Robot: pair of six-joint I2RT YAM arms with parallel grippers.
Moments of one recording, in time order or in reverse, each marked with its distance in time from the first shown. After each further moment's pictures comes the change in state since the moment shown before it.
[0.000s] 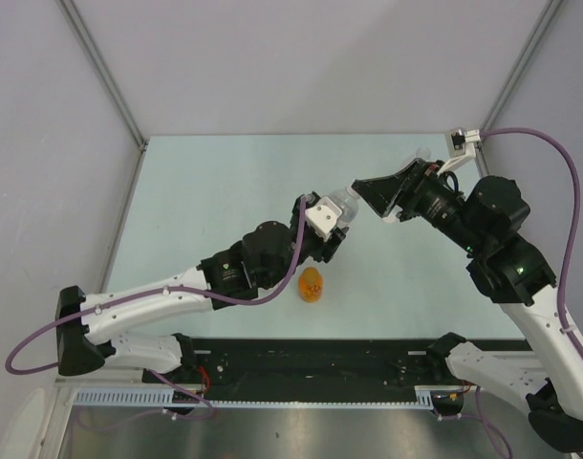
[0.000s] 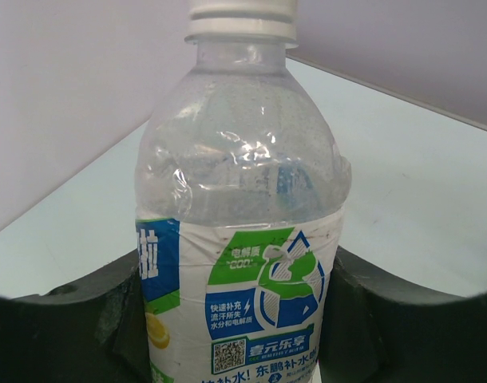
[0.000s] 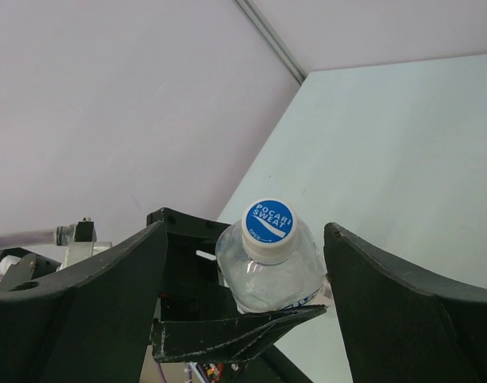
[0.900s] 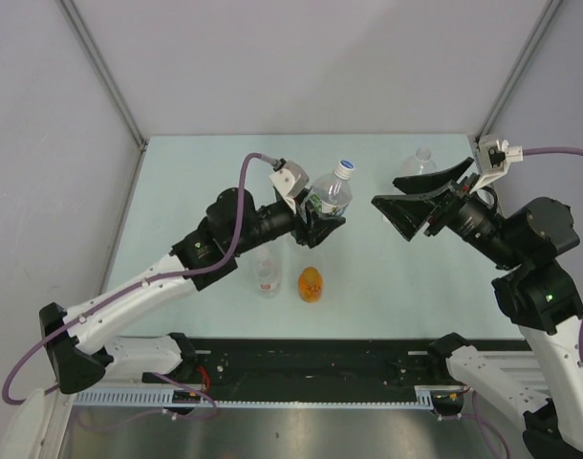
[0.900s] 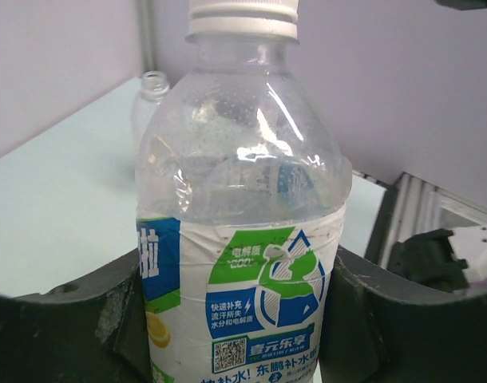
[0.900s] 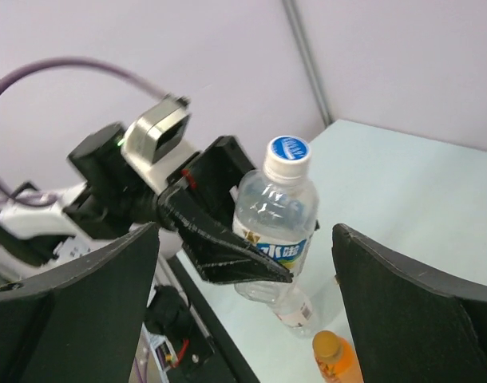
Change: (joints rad) left arm 0.275 -0.060 0.037 -0.008 0.610 -0.289; right arm -0.119 -0.106 0.000 0.069 -0.280 -0.182
